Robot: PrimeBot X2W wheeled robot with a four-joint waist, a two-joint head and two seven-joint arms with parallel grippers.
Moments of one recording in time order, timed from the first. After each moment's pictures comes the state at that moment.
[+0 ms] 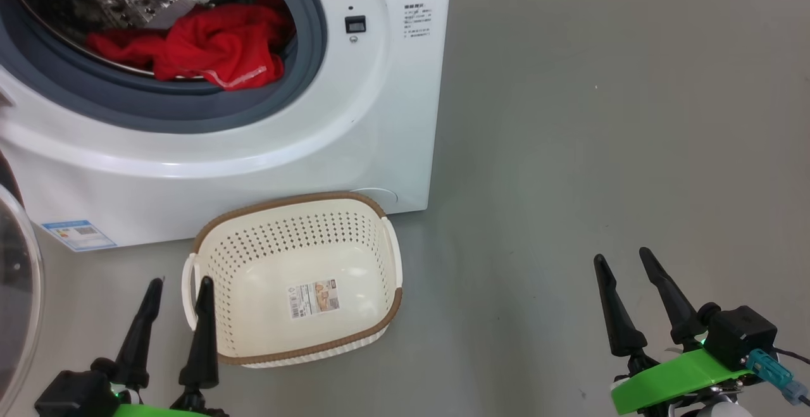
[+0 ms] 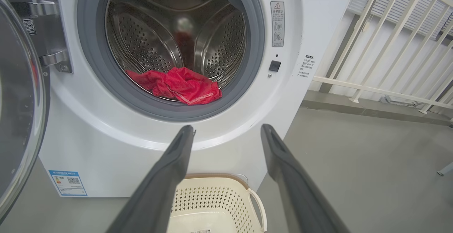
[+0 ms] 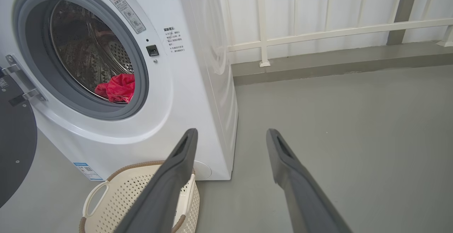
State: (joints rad) left arm -0.04 0.08 0.05 0.11 -0.34 -0.13 -0.26; right arm -0.03 -0.06 0.04 0.20 0.35 0.12 -0.26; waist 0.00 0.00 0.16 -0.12
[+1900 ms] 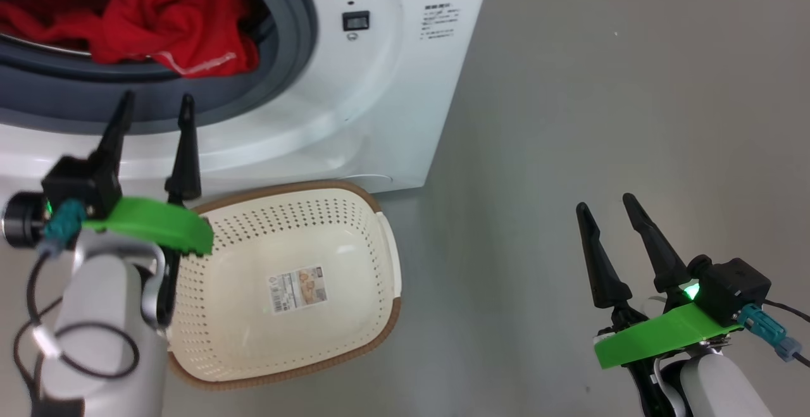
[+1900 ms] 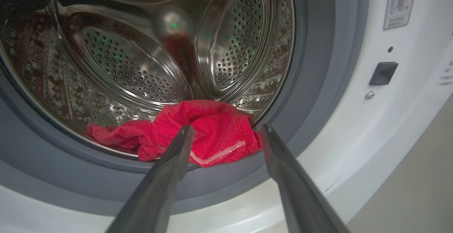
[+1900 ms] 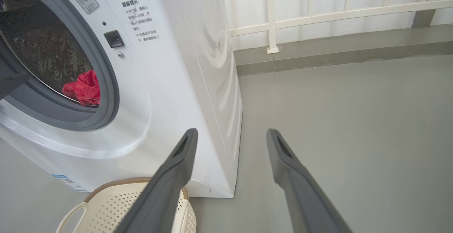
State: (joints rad) left arm -0.60 0.10 0.03 0.51 -0.13 -0.12 -0.26; right arm -0.15 -0.05 0.08 0.18 0.37 0.12 -0.26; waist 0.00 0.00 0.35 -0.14
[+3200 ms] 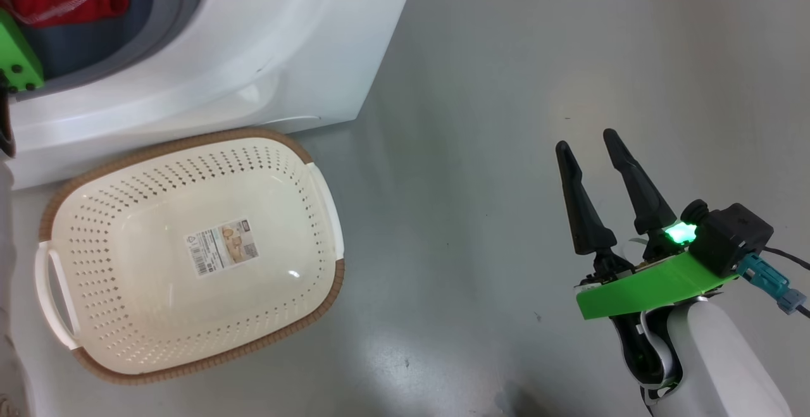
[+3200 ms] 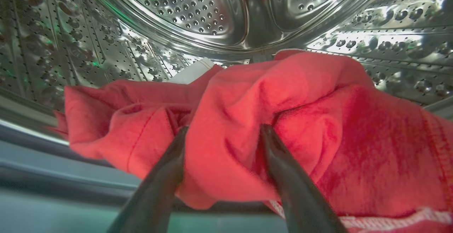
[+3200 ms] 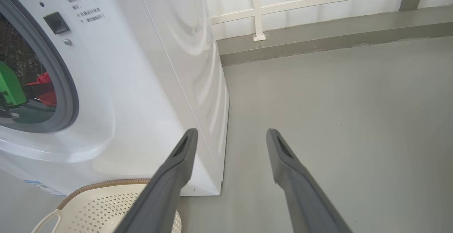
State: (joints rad) left arm -1.32 0.27 0.05 1.30 -0.08 0.02 -0.14; right arm -0.30 -0.05 0.15 0.15 0.44 0.12 -0.26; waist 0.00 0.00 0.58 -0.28
